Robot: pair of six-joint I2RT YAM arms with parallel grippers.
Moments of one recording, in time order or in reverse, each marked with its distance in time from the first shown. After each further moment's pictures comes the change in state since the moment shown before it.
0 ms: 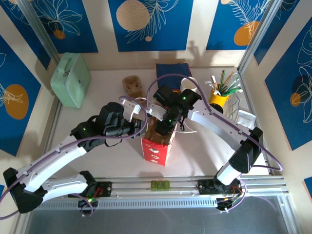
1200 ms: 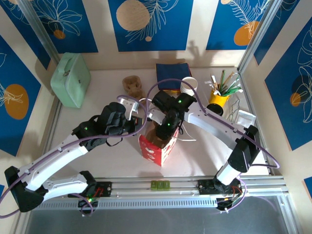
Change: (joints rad) left arm 0.000 0.013 0.002 -0.013 -0.142 -0.051; right arm 0.017 0.024 -0.084 0.023 0.011 0.063
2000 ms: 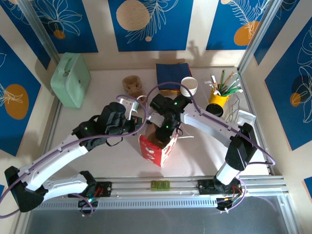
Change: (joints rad) left arm 0.000 0.000 0.000 0.003 0.000 -0.030; right arm 0.009 0.035 -0.044 0.011 0.012 0.044
